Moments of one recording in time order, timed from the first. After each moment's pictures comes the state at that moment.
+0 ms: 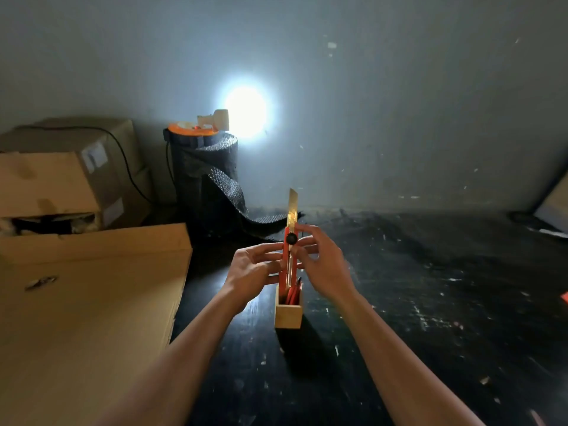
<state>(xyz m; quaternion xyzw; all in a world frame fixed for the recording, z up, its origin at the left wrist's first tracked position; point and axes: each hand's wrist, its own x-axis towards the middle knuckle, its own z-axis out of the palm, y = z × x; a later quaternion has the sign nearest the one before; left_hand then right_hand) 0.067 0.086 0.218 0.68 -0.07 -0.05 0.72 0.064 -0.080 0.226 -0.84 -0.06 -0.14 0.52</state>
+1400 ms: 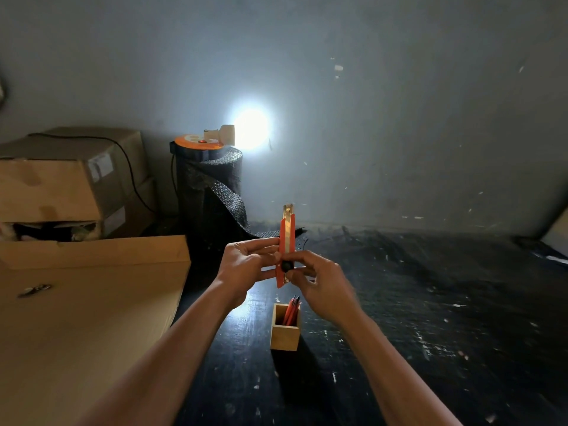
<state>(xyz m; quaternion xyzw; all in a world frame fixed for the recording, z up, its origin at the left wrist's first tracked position) 0.081 0.084 0.255 0.64 -0.03 -0.01 0.77 0.057 -0.085 0.242 -0.88 -0.14 -0.10 0.44</state>
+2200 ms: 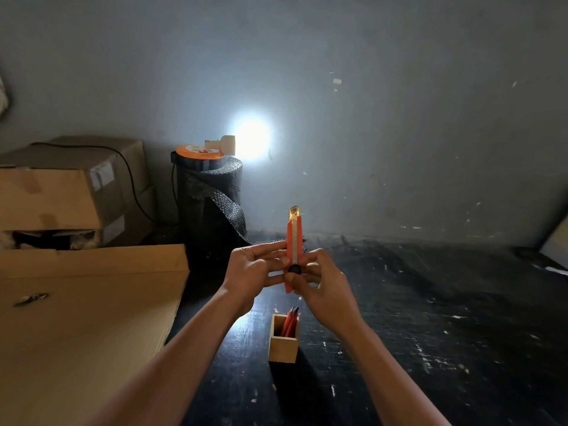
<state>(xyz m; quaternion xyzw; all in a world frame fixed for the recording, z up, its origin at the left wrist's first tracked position) 0.072 0.072 0.272 0.63 -0.08 0.00 0.78 0.051 -0.086 0.252 -0.85 -0.11 -0.15 0.50</state>
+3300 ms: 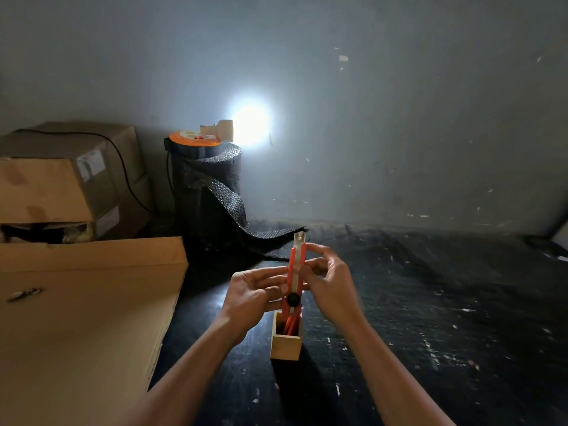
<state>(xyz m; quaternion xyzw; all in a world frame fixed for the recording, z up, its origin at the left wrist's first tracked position) 0.093 0.076 0.211 0.64 -0.04 -0.06 0.77 0.100 -0.091 0.224 -0.80 -0.06 -0.13 0.59</state>
